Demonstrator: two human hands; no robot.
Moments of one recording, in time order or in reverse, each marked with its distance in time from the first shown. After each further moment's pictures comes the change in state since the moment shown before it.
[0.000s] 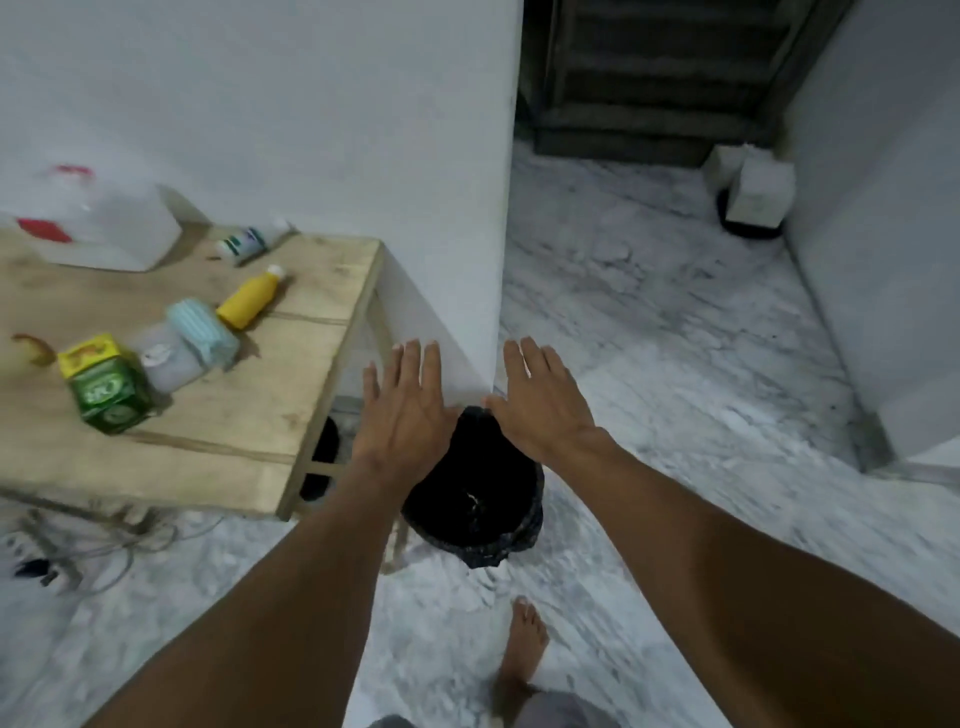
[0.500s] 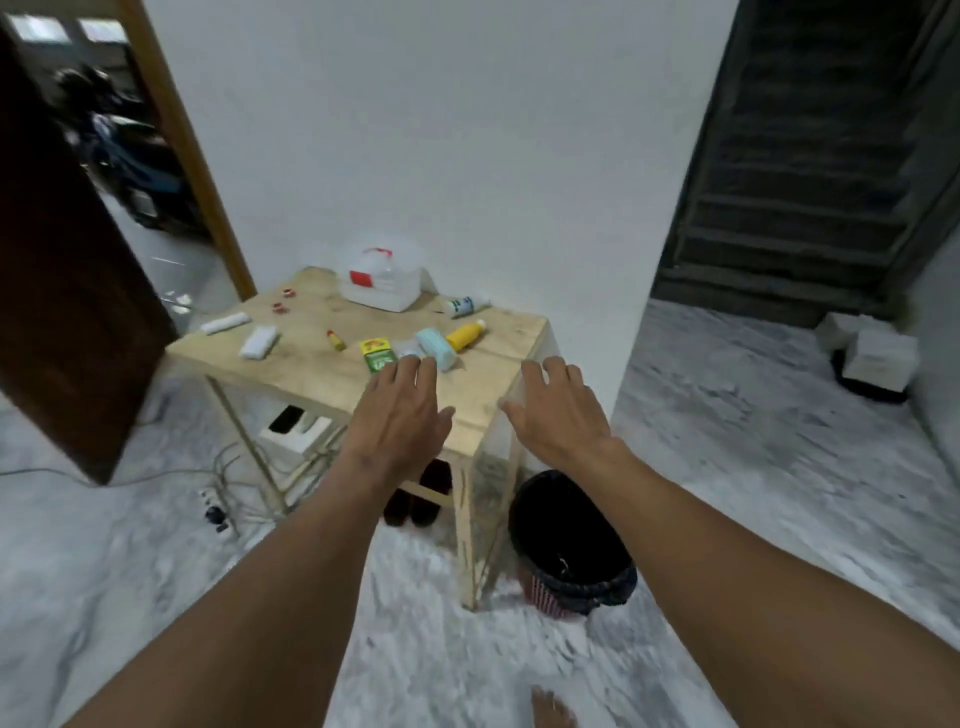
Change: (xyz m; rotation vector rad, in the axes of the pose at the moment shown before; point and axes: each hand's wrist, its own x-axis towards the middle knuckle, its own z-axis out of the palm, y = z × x) left_hand -0.239 -0.134 -0.153 0.140 0.303 -0.137; right_hand -0.164 -0.208 -0.036 -0.087 0.277 -0.313
